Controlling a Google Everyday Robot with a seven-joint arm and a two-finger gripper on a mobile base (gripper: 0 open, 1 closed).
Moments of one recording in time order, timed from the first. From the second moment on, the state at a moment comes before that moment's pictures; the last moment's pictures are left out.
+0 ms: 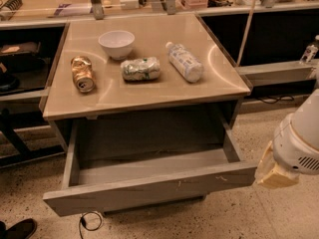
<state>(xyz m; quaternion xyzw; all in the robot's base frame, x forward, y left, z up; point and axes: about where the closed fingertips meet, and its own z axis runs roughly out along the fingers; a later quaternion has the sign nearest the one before) 0.349 -0.222 0.815 -0.58 0.81 0.06 0.06</state>
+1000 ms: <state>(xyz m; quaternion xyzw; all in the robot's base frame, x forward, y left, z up) 0.328 -0.211 0.751 -0.56 0.82 0.11 0.05</state>
